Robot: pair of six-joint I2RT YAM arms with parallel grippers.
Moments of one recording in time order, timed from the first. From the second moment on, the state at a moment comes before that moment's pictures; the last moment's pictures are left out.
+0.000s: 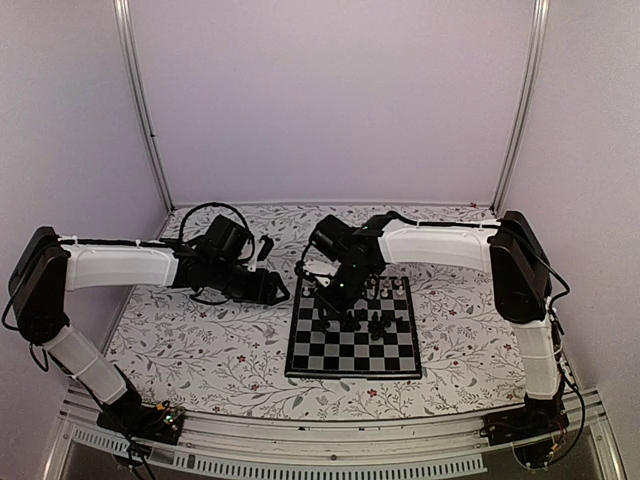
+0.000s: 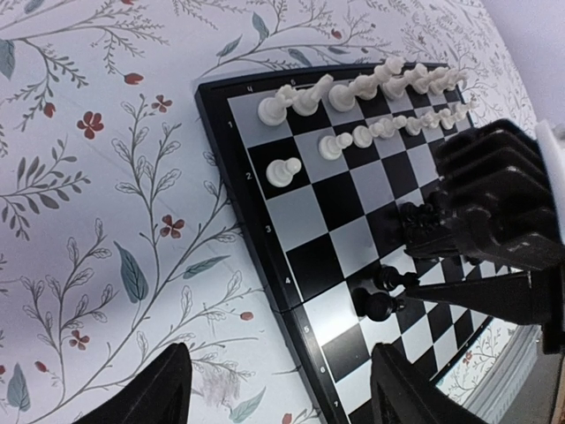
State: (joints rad) left arm -0.66 1.56 0.92 -0.24 0.19 -0.44; right arm 0.94 2.18 1.78 -0.83 -0.17 0.05
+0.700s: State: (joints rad) left arm -0.66 1.56 0.92 -0.24 0.20 -0.44; right arm 0.94 2.18 1.78 -0.83 -0.17 0.05
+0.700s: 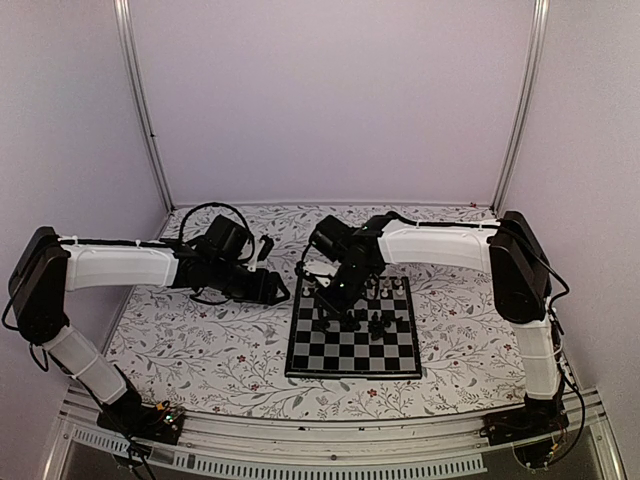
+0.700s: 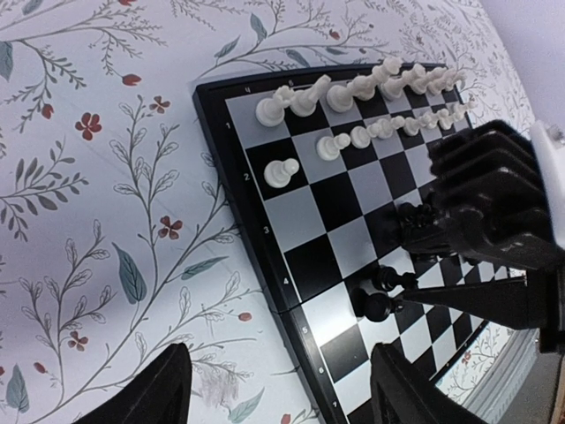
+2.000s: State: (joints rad) left arm -0.65 1.56 0.92 -0.24 0.20 -0.44; right arm 0.94 2.18 1.78 -0.85 -0.16 0.04
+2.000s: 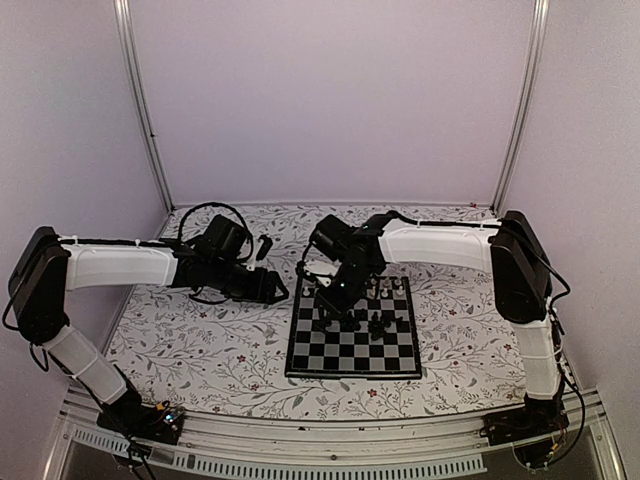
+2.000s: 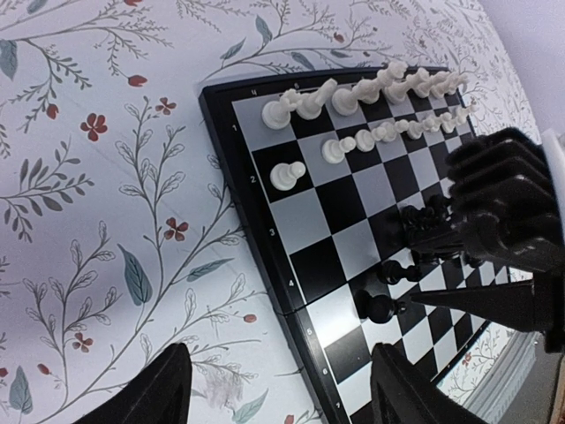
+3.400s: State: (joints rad) left arm -0.63 1.57 0.92 -0.23 0.21 -0.44; right arm 0.94 2.09 1.79 -0.87 -0.08 0.04
